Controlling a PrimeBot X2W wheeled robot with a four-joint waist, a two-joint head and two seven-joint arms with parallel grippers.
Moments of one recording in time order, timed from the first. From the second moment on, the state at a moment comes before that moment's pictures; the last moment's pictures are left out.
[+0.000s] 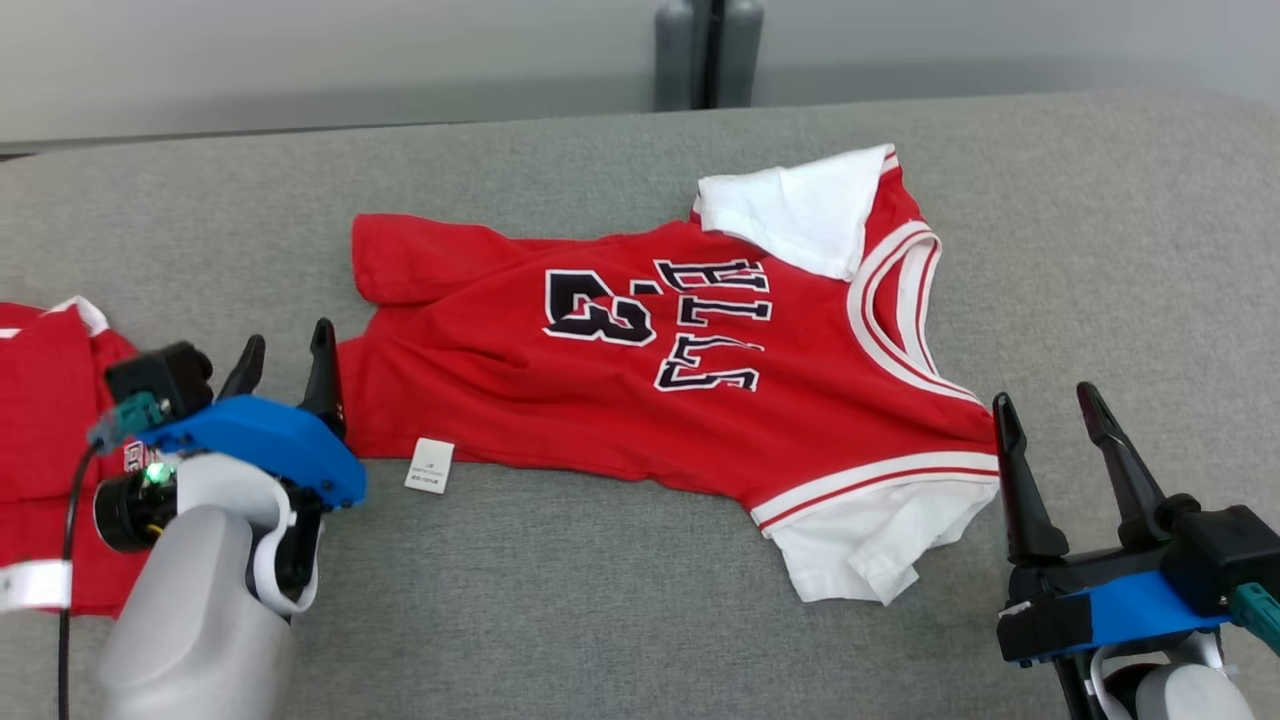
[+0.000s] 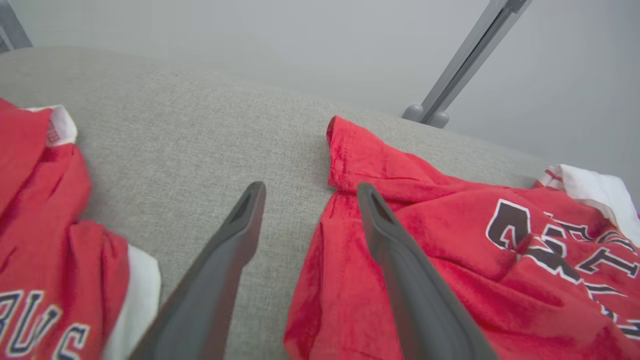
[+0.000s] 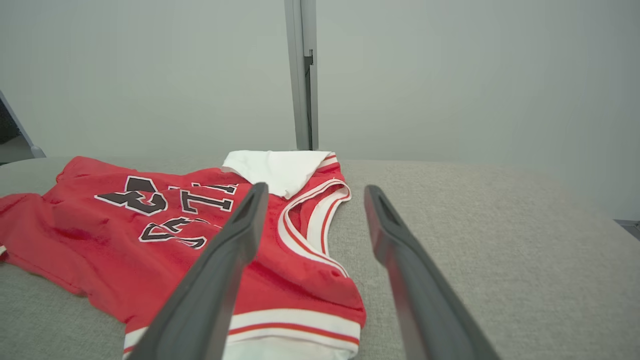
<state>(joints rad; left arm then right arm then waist) -0.55 0.21 -0.17 0.72 -0.56 -0.05 -0.02 -0.08 -0.05 -0.03 0.01 0.09 0.13 -0.17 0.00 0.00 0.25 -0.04</state>
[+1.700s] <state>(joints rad) -0.13 0.19 -0.14 0.30 -0.40 -0.12 -0.26 -0.47 -0.05 -0.19 0.46 0.03 0.13 0.57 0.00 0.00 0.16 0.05</state>
